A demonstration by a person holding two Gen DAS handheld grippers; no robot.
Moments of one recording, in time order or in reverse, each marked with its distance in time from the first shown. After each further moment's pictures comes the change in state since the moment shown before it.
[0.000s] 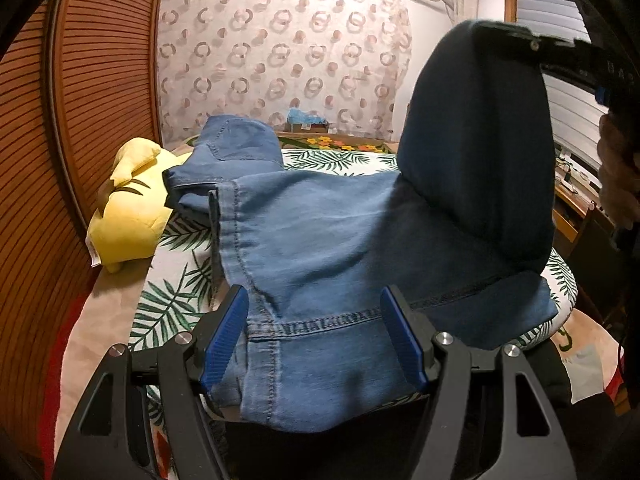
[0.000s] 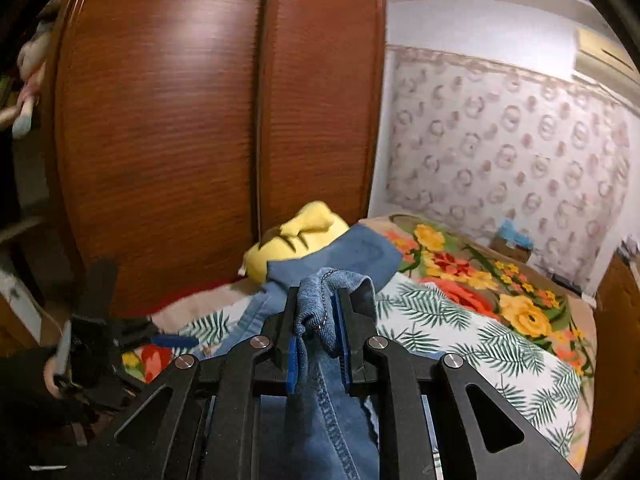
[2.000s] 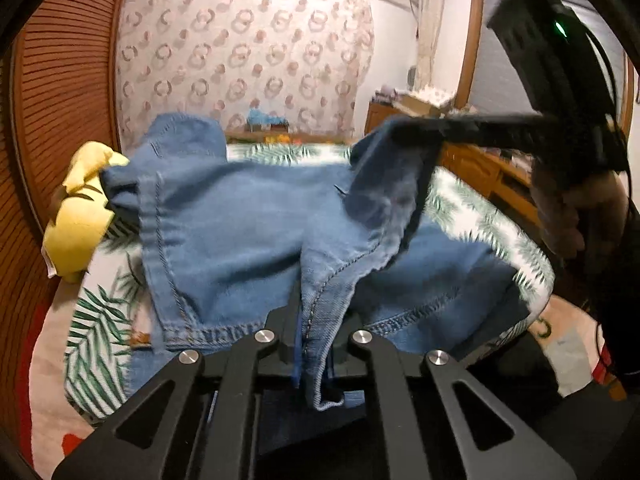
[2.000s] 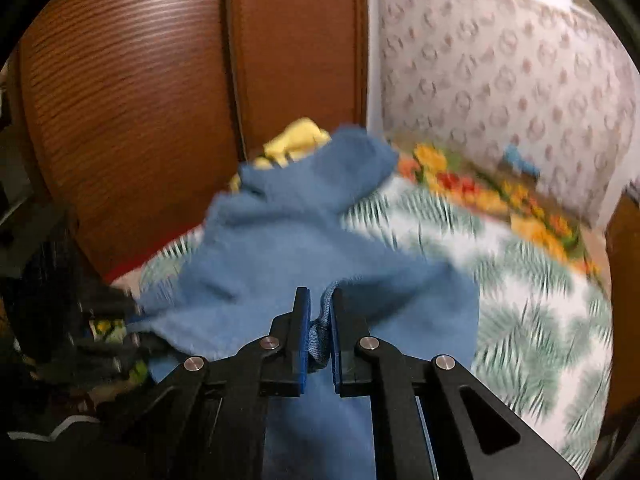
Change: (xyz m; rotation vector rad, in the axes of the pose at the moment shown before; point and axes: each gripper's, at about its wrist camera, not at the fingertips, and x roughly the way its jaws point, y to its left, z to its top) left arm 0.015 -0.031 -0.005 0.038 -0.025 -0.135; right arm 0.079 -0.015 0.039 0.098 0.188 0.032
